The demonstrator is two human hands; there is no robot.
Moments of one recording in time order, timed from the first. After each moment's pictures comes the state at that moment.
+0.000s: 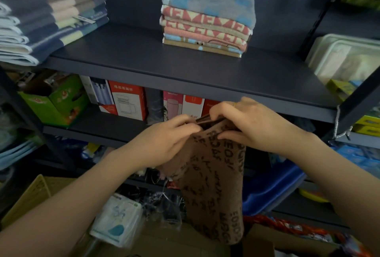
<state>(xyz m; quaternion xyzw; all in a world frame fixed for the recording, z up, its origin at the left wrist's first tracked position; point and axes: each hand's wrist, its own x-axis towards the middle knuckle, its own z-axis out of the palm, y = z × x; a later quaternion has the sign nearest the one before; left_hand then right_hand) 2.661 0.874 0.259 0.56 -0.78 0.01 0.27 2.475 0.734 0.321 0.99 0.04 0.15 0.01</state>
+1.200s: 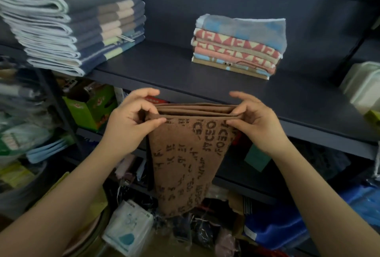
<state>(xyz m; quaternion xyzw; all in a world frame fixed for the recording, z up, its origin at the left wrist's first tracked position) 2.724 0.919 0.285 0.64 -0.52 0.08 0.56 2.532 0.718 0.303 0.85 -0.10 0.31 -0.41</state>
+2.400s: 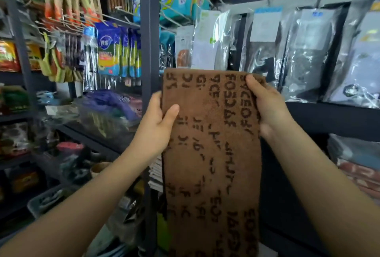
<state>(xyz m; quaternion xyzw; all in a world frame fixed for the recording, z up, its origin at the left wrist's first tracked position) 3.008 0.993 0.466 0.63 -0.40 0.10 0.66 2.910 0.819 0.518 0.56 -0.05 0.36 -0.75</state>
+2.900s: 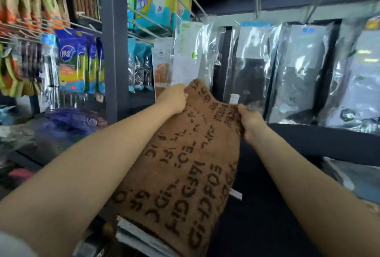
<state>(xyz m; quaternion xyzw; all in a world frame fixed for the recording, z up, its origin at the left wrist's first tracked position) 3.138 0.837 0.557 0.86 -0.40 0.15 0.27 3.013 0.693 0.513 0.55 -0.25 0.38 -0.70</state>
